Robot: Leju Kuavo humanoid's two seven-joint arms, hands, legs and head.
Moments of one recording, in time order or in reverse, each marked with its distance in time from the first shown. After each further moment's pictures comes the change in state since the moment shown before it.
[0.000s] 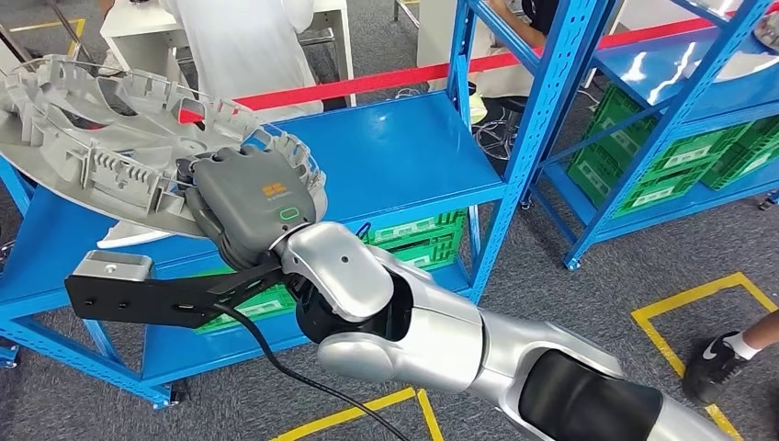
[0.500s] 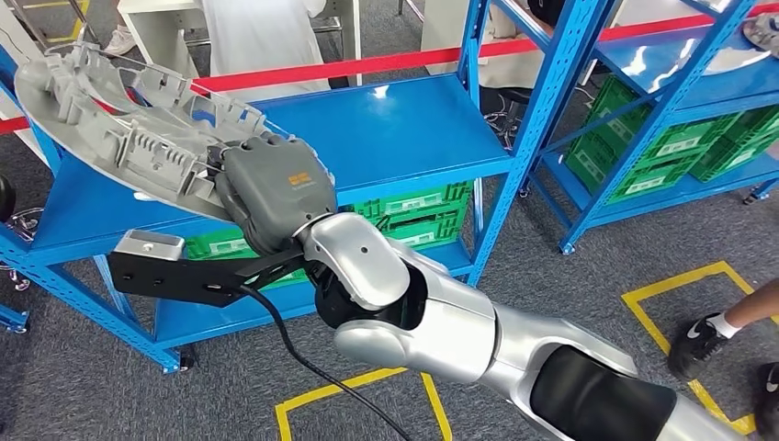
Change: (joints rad) left arm 0.003 0.004 -0.001 -0.001 -0.042 -0.029 -0.032; right arm -0.004 -0.052 -0.007 0.009 0.021 -0.035 0.000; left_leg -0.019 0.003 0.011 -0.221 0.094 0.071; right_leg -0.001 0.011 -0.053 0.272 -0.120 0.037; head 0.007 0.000
